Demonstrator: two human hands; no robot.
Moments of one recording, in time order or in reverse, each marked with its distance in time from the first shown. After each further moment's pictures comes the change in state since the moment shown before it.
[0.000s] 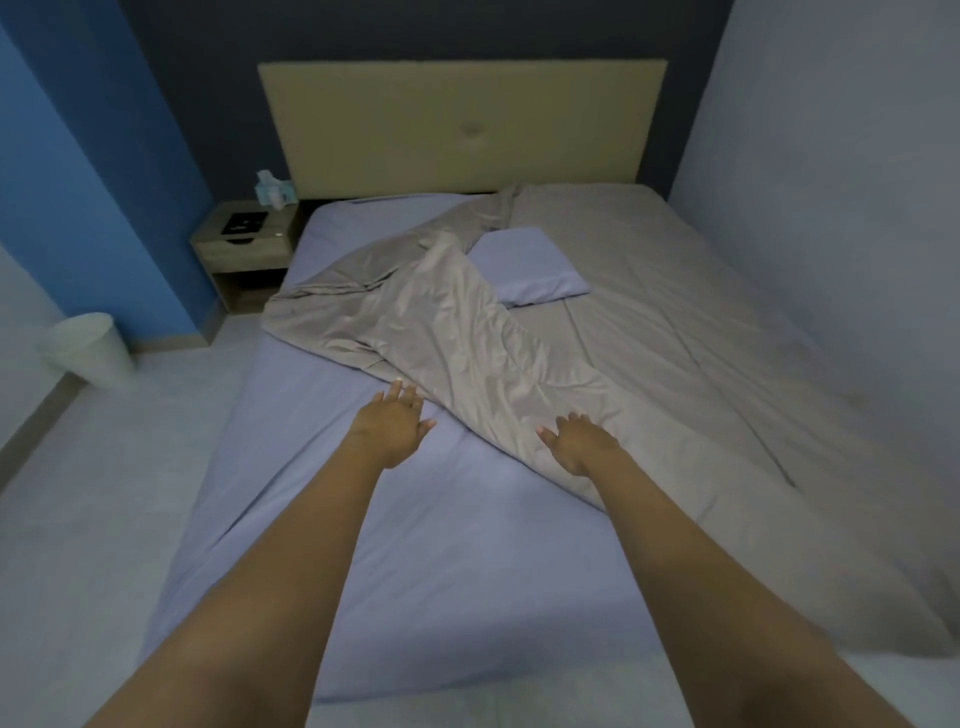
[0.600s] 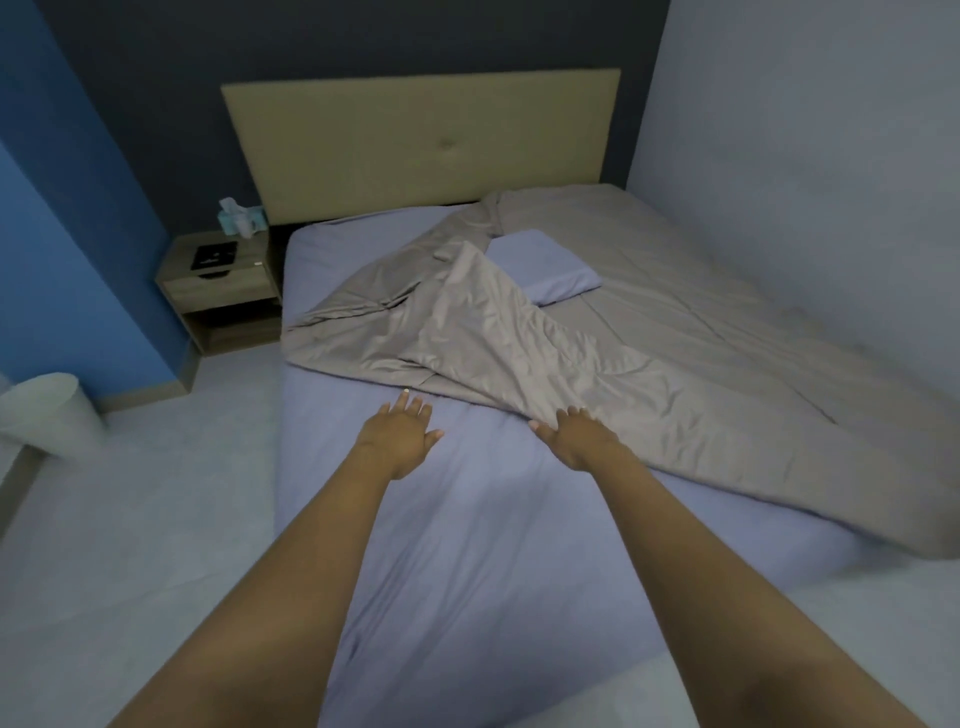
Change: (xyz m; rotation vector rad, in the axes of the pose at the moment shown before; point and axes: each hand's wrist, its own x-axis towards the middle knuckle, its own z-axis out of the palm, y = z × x) left_hand -0.005 -0.248 0.048 0.034 0.005 0.187; right_hand -0.004 -0.259 0.056 0.094 0.113 0.143
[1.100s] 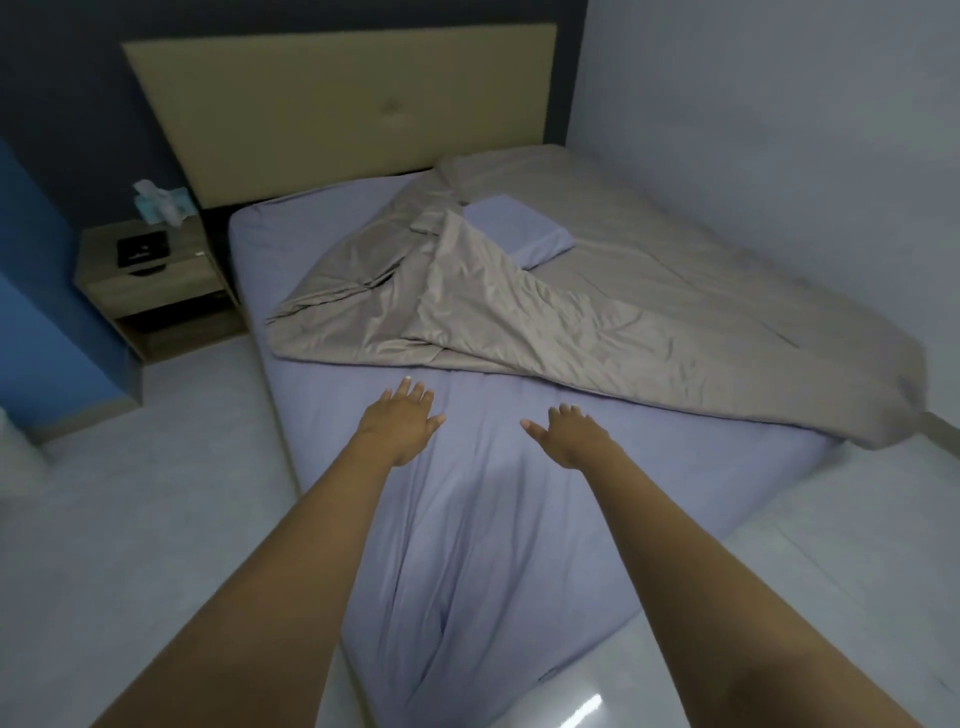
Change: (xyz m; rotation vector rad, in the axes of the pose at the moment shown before) left_hand -0.014 -0.141 0.029 0.023 -0.030 0.208; right_hand -0.035 -0.148 0.066 -0.005 -0.013 0.173
